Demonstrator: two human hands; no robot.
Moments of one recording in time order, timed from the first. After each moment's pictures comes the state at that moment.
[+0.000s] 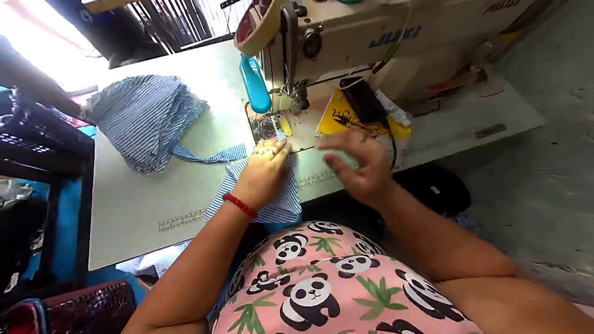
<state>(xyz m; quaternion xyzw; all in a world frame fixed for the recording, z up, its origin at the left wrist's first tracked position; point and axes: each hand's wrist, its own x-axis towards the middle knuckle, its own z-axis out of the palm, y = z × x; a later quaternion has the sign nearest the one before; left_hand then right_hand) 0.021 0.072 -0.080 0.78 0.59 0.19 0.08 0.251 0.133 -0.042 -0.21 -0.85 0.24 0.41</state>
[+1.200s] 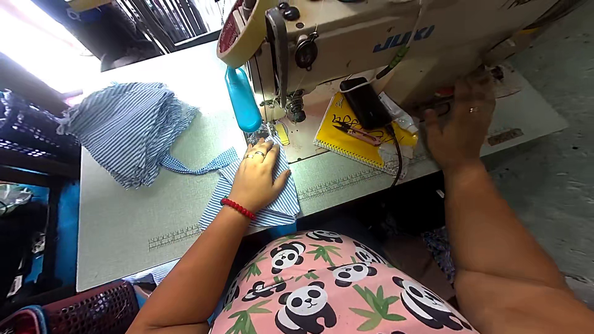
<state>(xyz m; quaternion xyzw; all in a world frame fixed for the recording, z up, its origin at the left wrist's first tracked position) 0.014 0.097 -0.107 0.74 0.65 0.14 0.08 0.412 0.277 -0.112 -0.59 -0.77 -0.04 0.25</state>
